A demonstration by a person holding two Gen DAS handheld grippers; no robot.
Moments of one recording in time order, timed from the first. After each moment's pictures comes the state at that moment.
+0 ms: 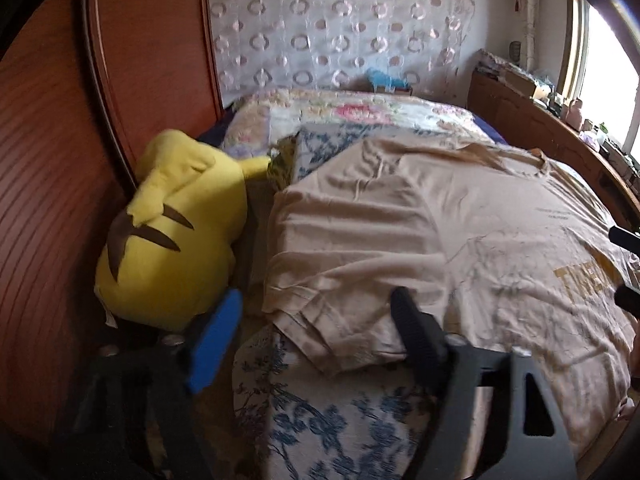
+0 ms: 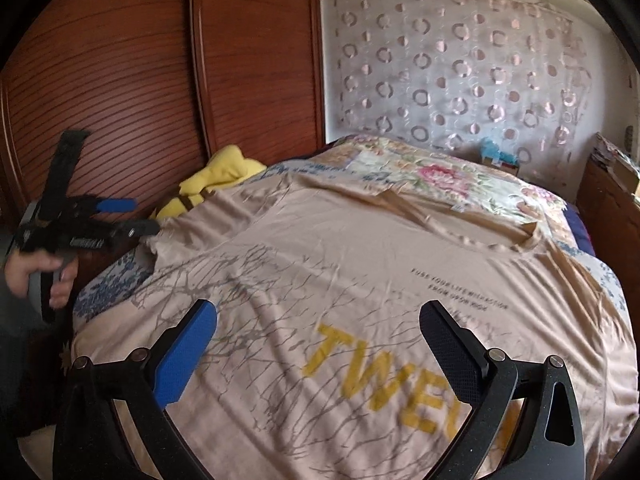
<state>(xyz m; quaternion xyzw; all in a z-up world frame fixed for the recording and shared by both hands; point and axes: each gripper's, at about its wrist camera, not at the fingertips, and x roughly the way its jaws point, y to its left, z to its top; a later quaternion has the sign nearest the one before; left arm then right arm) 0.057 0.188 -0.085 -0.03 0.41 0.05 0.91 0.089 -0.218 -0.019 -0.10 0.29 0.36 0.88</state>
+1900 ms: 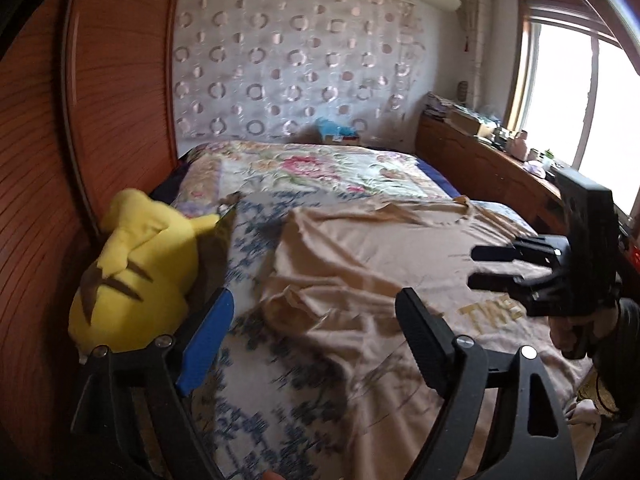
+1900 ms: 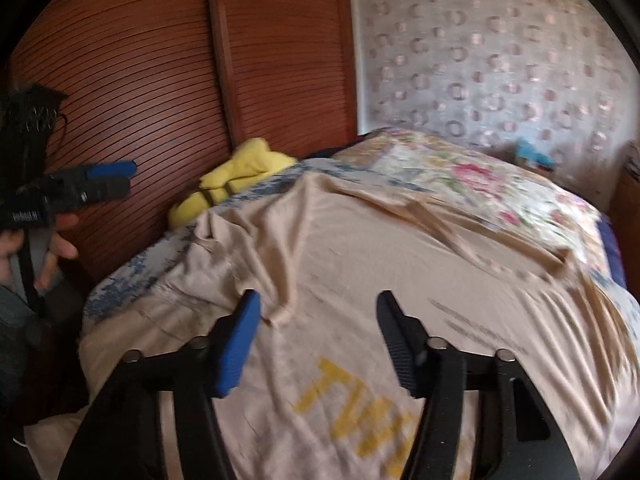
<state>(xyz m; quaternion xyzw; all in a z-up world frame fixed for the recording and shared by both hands) 0.014 0.159 -0.025 -0.05 0.31 -0.03 0.95 0.125 -0.158 -0.018 -0.11 0.29 0.42 0.85</state>
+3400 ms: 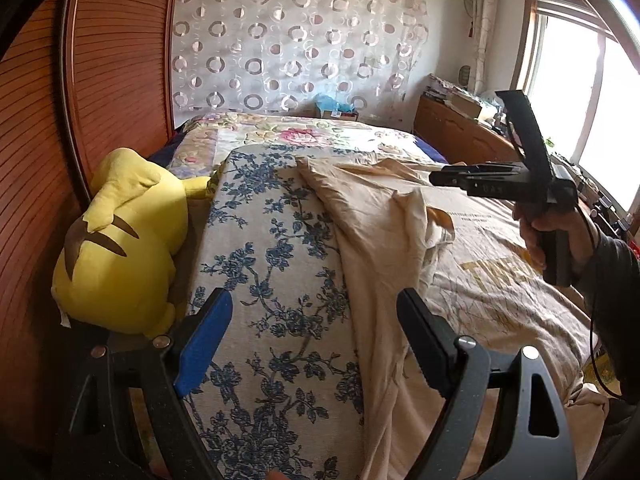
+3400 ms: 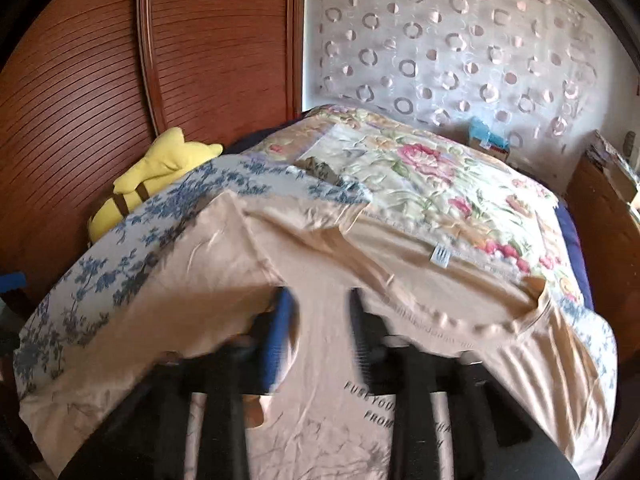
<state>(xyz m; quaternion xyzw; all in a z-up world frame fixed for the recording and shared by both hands) 0.003 0.145 -0.063 -0.06 0.34 -0.04 0.94 0.223 -0.096 -0.082 -0.14 0.33 0.31 0.88</state>
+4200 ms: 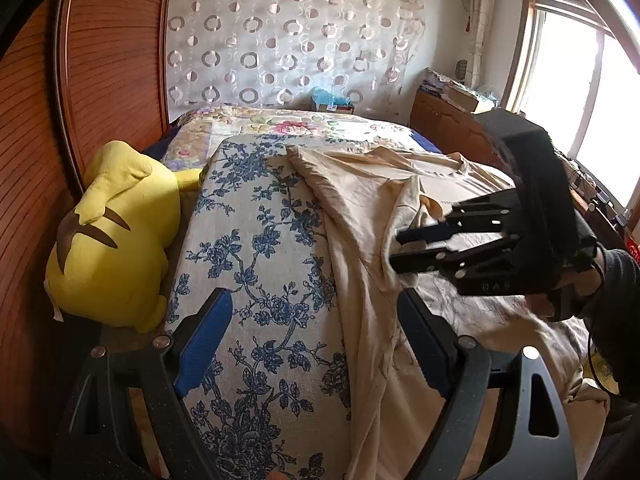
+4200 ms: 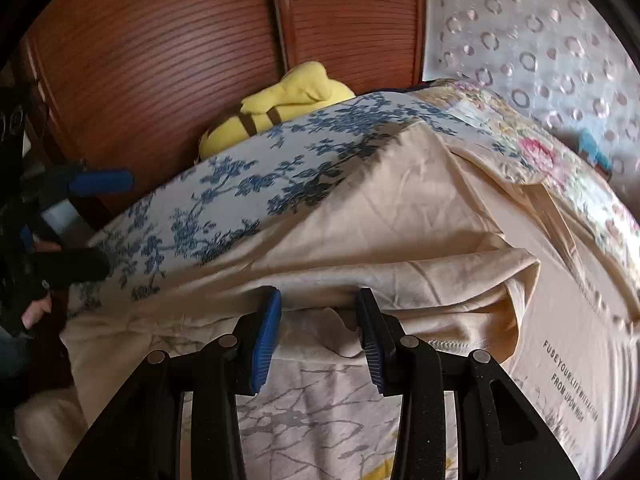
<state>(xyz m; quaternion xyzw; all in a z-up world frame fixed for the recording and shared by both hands) 0.003 0.133 -0.070 -0.06 0.36 -0.05 0.93 0.172 -0.059 -0.128 -0.21 0.36 0.47 0.77</state>
